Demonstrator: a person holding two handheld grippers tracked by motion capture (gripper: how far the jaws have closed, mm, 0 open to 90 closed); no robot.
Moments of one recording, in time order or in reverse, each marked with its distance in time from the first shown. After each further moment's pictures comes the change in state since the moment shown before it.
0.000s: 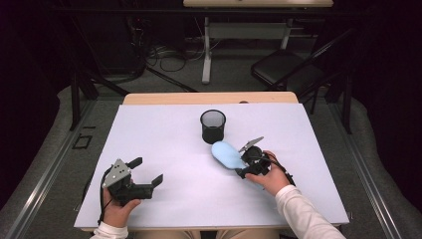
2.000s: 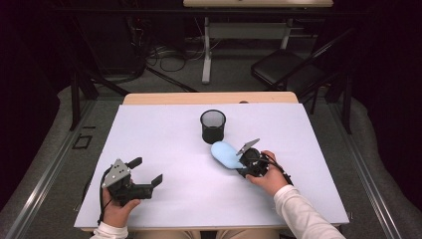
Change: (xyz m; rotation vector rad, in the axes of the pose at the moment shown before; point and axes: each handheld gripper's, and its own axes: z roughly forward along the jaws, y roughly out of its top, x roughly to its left) left arm 0.000 0.000 -0.001 0.003 0.004 0.001; right arm 0.004 0.000 0.004 0.019 -0.009 -0.091
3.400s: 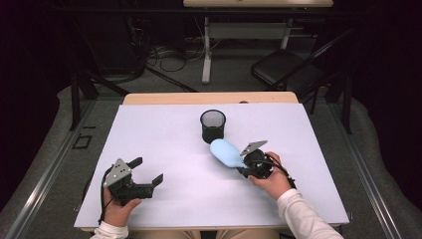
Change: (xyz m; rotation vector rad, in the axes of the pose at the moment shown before) left arm 0.001 -0.001 0.003 0.010 0.006 -0.006; right arm 0.003 -0.006 -0.018 -0.116 0.010 0.009
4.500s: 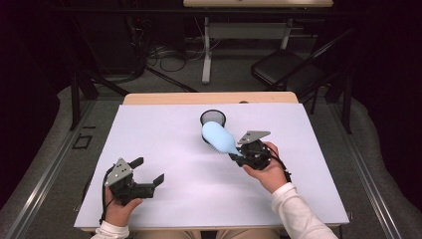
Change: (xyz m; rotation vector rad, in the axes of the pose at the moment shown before) left arm -0.001 0.001 0.003 0.010 -0.005 0.001; right arm 0.004 0.036 -0.024 -0.207 0.007 0.007
